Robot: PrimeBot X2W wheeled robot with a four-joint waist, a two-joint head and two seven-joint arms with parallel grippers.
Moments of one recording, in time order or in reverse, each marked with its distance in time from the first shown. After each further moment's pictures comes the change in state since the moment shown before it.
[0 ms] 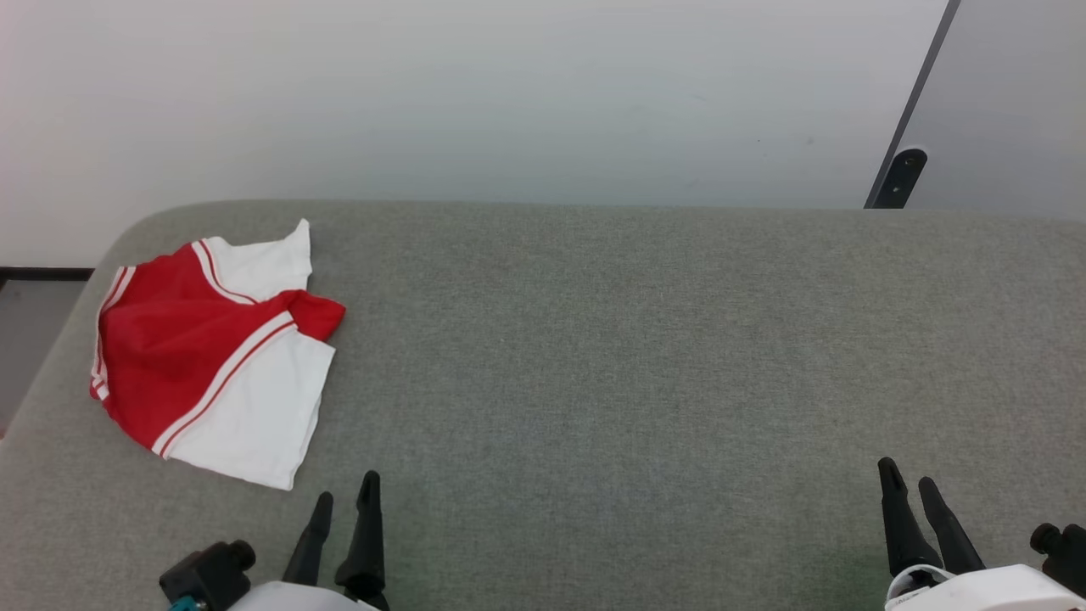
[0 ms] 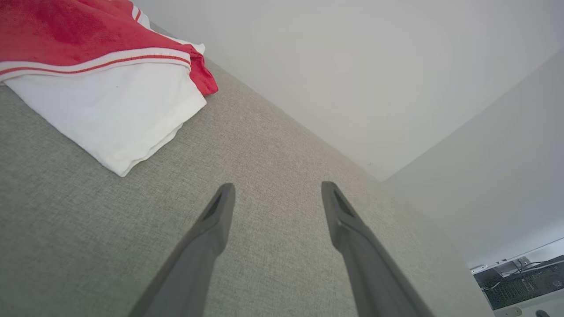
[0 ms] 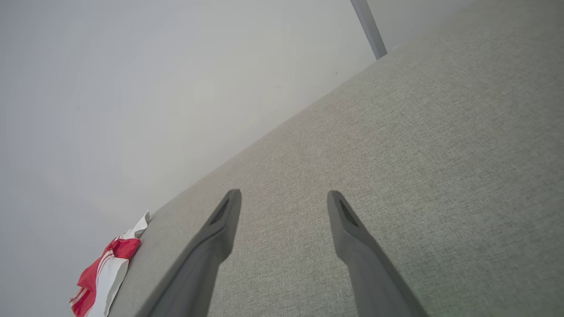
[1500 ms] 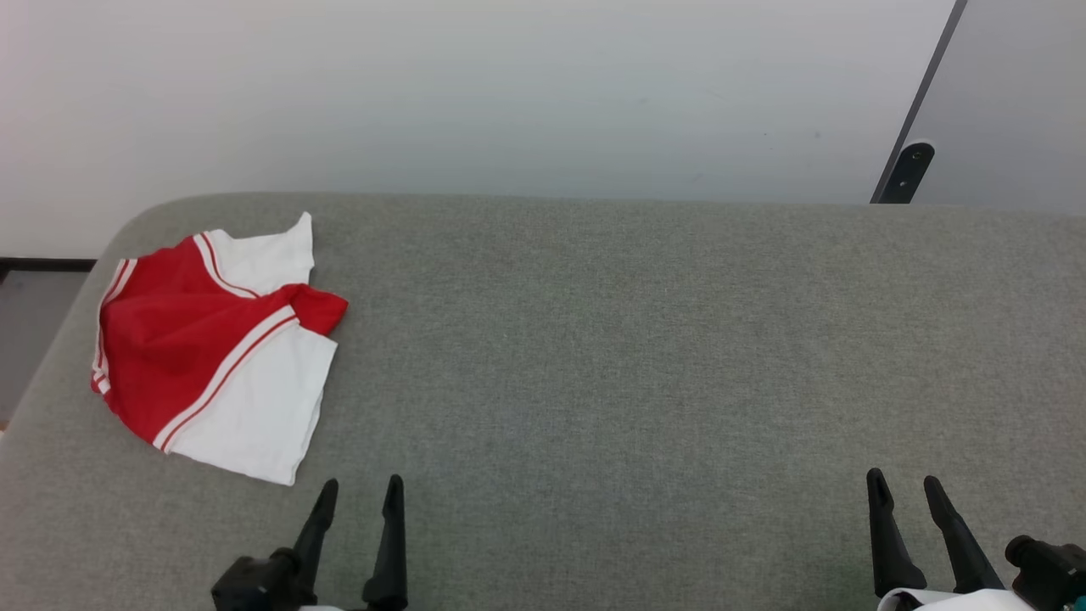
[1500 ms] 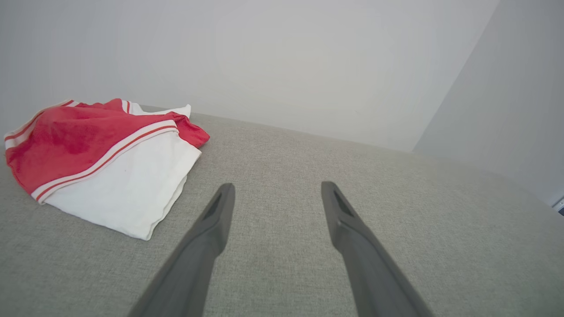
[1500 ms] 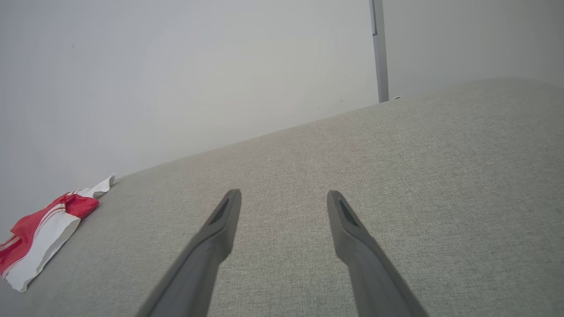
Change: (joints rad) left arm 0.042 0.007 -0.047 -0.065 0.416 0.013 -0.112; right arm 0.048 0.019 0.007 -0.054 -0.336 0.000 -0.101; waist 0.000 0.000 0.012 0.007
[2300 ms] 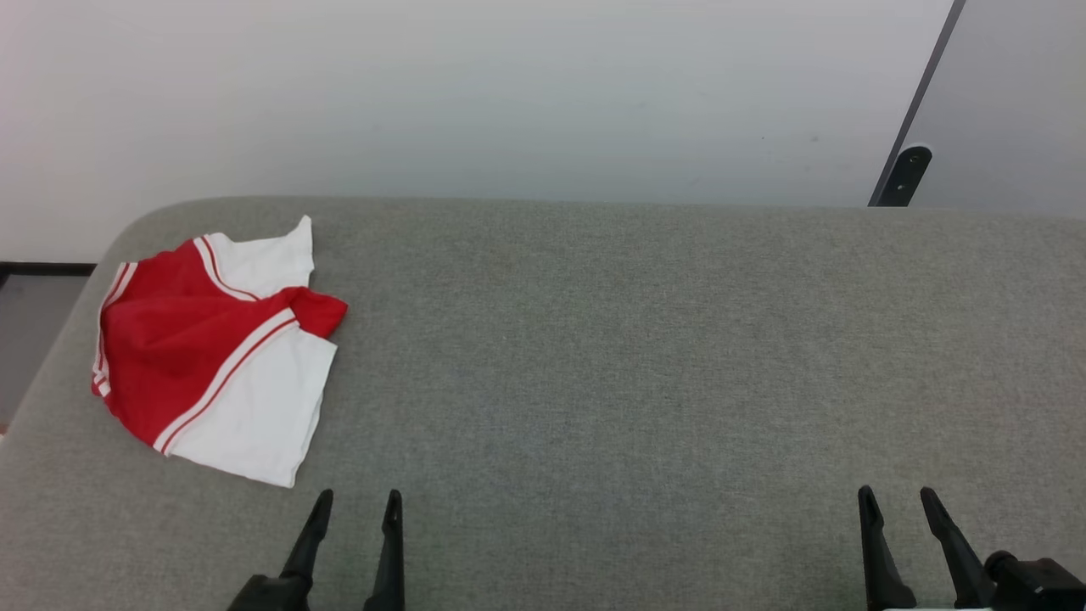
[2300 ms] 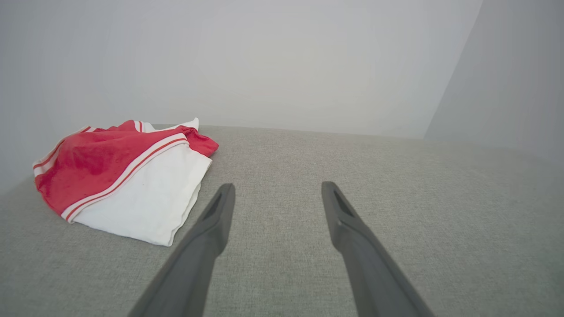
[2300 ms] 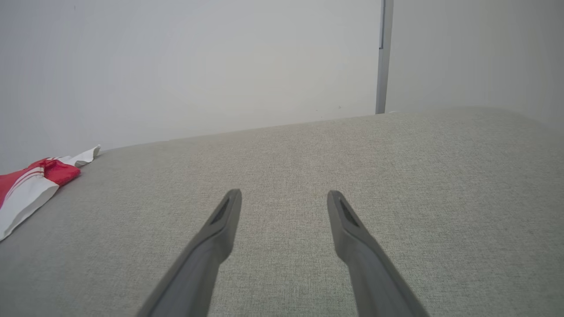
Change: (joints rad) left arm 0.031 -0.004 0.018 -0.001 0.135 -0.006 -0.045; right arm 0.019 0.002 0.000 0.016 -0.161 0.000 -0.047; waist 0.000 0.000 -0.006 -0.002
